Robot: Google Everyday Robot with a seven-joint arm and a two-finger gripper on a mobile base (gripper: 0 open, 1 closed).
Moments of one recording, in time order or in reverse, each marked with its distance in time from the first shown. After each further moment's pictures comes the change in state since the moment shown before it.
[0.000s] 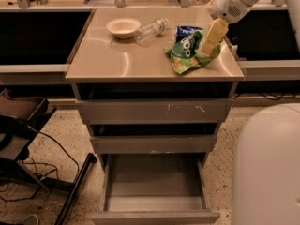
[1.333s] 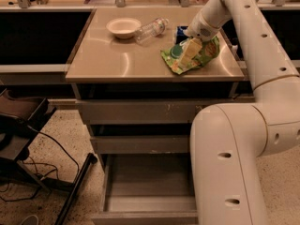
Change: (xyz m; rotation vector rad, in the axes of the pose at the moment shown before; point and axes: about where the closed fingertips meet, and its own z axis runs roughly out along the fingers) arm 0.016 -0.036 0.121 -0.057 0.031 0.042
